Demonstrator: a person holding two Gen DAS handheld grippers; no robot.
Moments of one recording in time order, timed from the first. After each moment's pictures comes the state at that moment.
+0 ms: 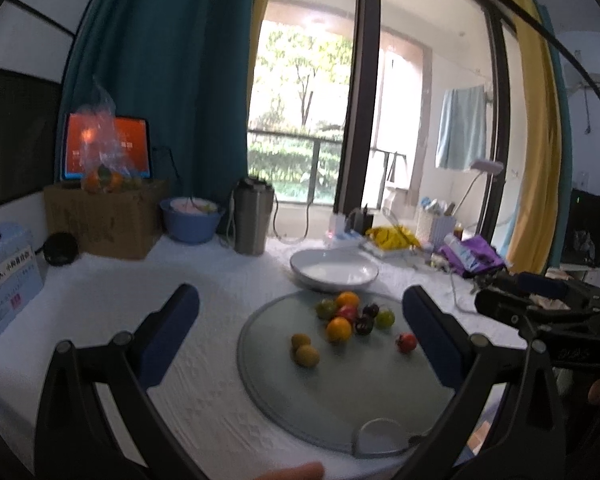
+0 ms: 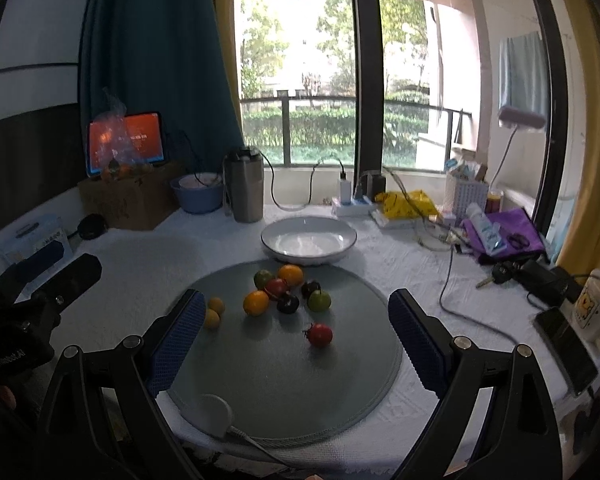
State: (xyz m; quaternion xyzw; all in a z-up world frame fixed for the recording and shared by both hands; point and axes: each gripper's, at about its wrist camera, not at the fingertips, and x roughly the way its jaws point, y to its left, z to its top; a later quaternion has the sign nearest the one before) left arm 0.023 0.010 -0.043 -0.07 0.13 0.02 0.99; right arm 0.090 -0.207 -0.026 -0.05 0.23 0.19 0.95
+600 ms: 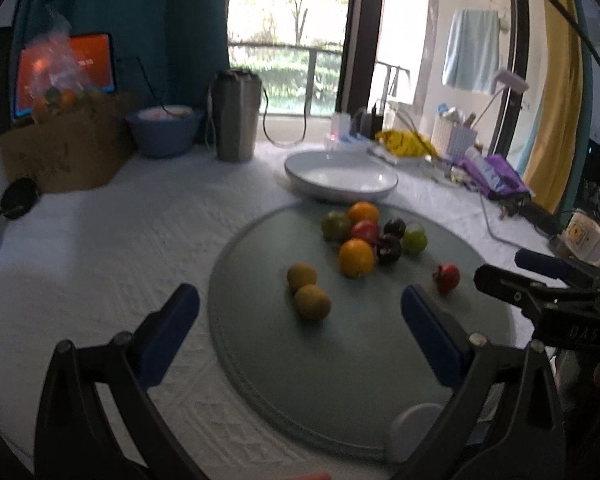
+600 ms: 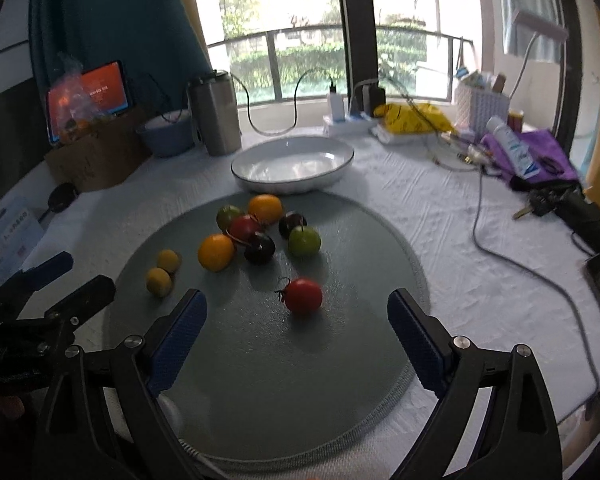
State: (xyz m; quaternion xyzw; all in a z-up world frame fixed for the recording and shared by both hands) left arm 0.119 0.004 -0.107 -0.06 0.30 0.00 0.95; right arm 0.172 -0.205 -0.095 -0.02 0.35 0.18 0.92
